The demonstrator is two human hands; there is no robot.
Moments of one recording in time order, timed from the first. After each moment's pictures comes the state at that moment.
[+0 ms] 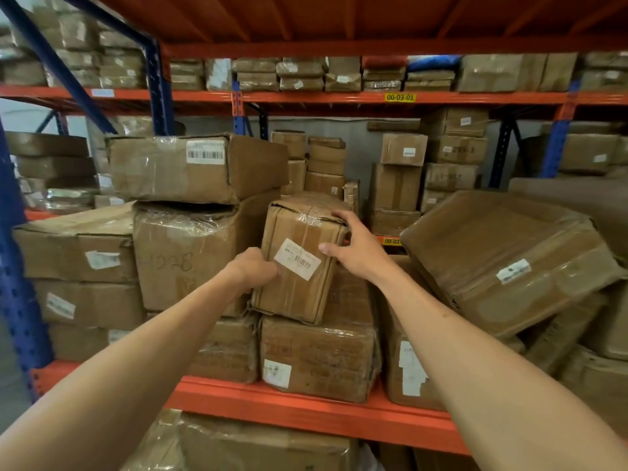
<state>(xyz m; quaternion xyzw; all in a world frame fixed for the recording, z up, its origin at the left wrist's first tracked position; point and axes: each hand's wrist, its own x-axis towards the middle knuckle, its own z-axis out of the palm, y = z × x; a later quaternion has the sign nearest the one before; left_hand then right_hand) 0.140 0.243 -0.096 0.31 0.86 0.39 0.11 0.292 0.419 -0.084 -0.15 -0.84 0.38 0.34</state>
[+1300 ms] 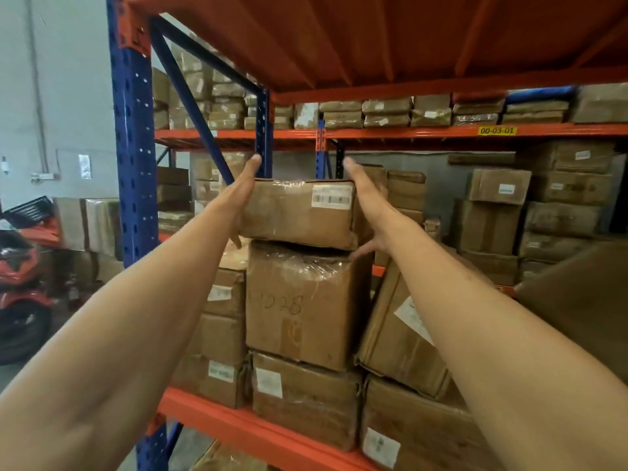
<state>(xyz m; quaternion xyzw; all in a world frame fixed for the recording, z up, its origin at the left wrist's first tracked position) -0.026 0.106 0.062 0.13 0.70 0.70 0.06 0.135 0.284 0.052 -0.18 -0.71 0.62 0.28</state>
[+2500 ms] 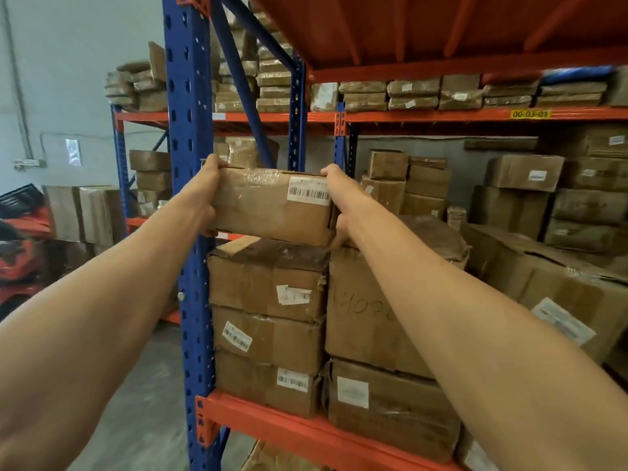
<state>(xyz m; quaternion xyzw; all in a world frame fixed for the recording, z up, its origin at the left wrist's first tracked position) -0.188 -0.030 0.043 0.04 0.64 0.76 0.07 -0.030 0.125 0.056 -0.22 -0.67 0.66 0.24</state>
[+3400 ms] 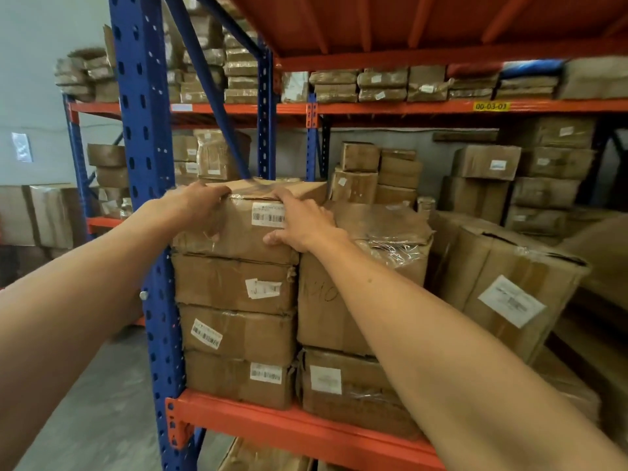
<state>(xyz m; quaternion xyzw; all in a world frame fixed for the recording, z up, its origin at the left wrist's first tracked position) -0.170 -0.011 0.027 0.31 0.93 0.01 -0.19 -0.026 0.149 0.001 -0.12 -0.96 0.09 0.24</state>
